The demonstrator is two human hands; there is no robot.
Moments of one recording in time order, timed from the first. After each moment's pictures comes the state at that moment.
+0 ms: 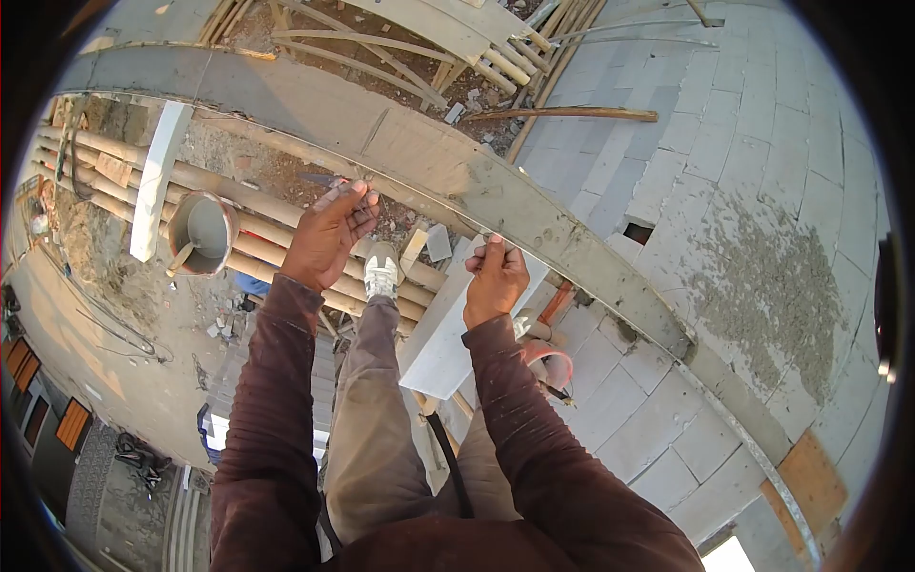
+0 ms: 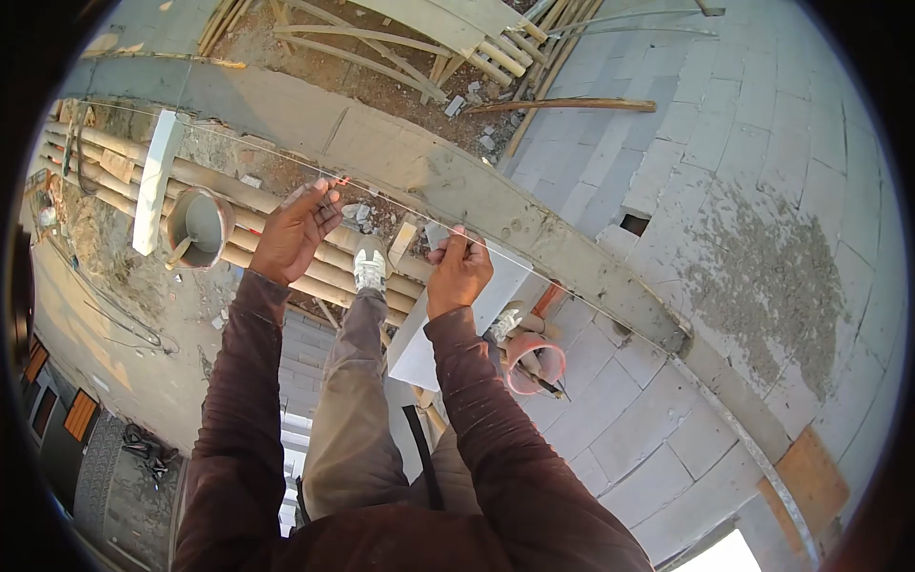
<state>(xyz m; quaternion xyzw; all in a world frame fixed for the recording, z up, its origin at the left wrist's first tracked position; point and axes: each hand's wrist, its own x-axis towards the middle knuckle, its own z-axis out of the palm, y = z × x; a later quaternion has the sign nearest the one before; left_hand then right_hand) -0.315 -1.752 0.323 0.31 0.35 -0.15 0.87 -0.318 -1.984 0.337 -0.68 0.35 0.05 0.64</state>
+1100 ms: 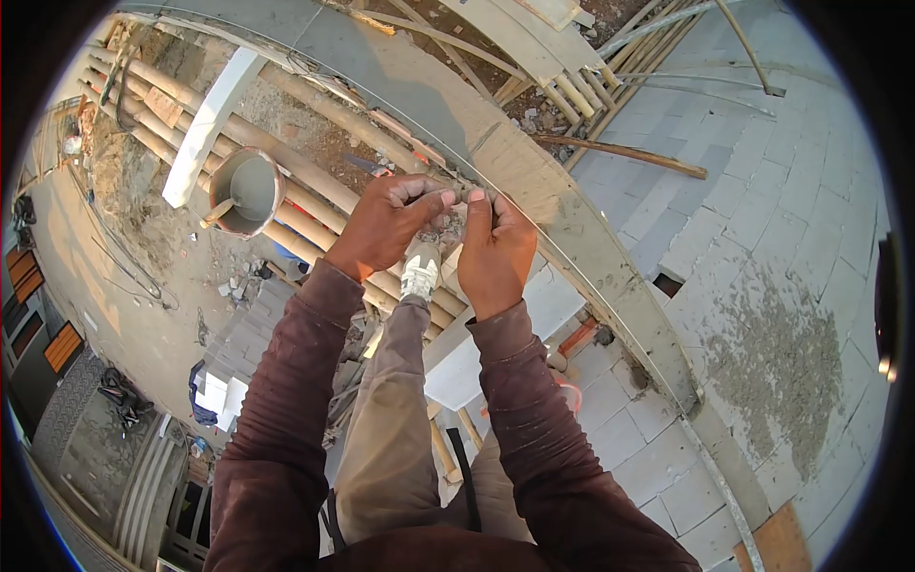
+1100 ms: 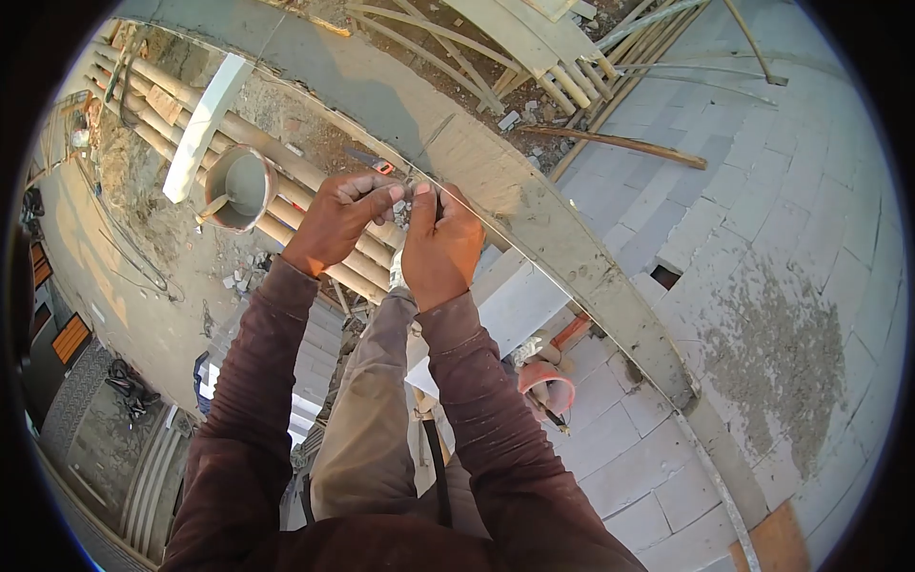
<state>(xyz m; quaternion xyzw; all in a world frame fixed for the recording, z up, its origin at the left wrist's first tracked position) -0.307 -1.713 0.360 0.63 0.21 -0.16 0.73 -0.275 -1.861 0.371 -0.83 0.02 0.18 0.52</state>
